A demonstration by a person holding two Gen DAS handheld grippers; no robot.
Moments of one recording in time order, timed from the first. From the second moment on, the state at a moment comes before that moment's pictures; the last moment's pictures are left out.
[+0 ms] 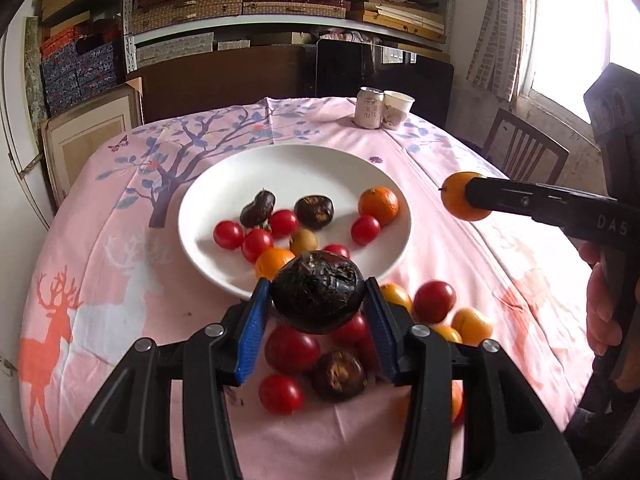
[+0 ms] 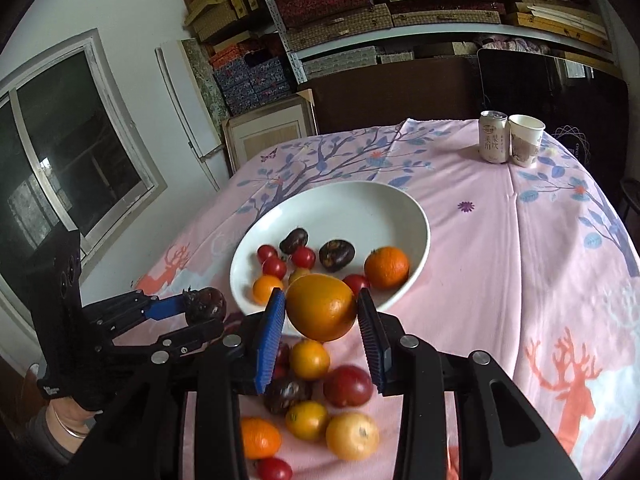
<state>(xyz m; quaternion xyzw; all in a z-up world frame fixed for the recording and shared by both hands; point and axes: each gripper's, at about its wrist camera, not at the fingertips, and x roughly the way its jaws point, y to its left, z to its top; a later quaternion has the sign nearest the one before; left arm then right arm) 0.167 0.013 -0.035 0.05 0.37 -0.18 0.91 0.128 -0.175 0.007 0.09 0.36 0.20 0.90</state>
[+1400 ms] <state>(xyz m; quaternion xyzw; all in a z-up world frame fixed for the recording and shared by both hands) 0.145 0.036 -0.102 0.09 0.43 -0.18 0.88 0.027 -0.187 -0.059 0.07 0.42 0.24 0.87</state>
